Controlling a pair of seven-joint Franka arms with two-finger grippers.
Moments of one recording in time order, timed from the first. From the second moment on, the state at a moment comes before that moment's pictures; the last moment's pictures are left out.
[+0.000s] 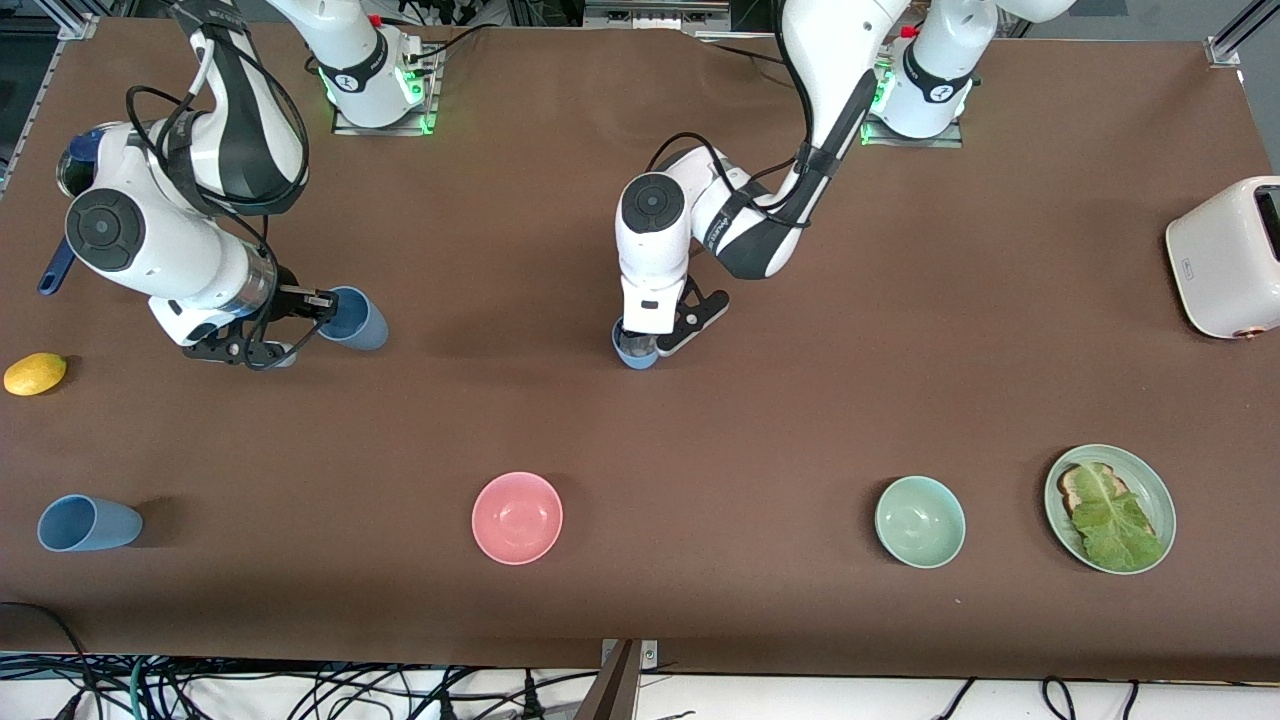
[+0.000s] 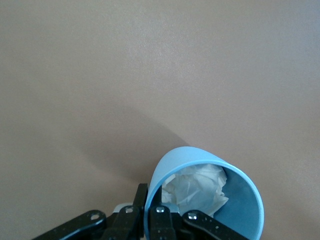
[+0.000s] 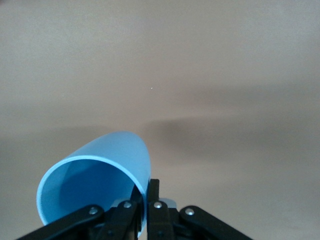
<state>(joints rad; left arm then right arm) -0.79 0.68 0.00 -1.56 0.00 2.24 -1.51 0.02 0.17 0.11 -2.00 0.02 2.01 0.21</state>
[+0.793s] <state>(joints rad) -0.79 0.69 0.00 -1.55 0.04 2.25 -1.51 0.10 0.17 0.19 -1.87 0.02 1.90 0.45</state>
